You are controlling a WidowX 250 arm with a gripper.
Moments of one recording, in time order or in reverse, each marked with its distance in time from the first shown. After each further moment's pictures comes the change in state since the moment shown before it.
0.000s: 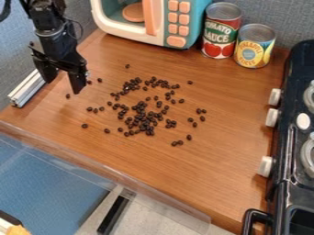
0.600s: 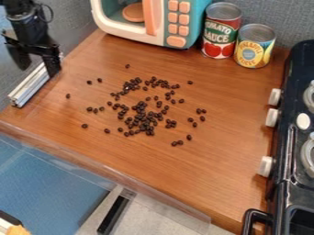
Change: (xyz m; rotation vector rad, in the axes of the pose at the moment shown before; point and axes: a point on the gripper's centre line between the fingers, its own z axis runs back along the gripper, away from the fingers) arm 0.008 0.058 -0.006 -0.003 0.016 0.117
